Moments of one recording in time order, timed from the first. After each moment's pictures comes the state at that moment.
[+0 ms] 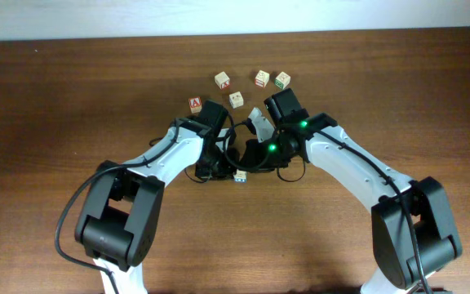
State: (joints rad) left arm -0.44 1.99 1.28 -0.73 0.39 -0.35; right arm 0.44 1.82 1.26 -0.68 -0.63 0.29
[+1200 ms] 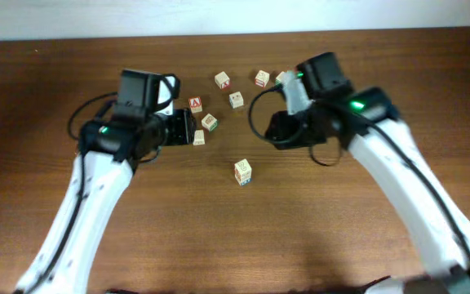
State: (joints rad) left arm -0.24 1.45 1.35 -0.84 0.17 -0.26; right arm 0.38 1.55 1.59 -1.12 -0.29 0.25
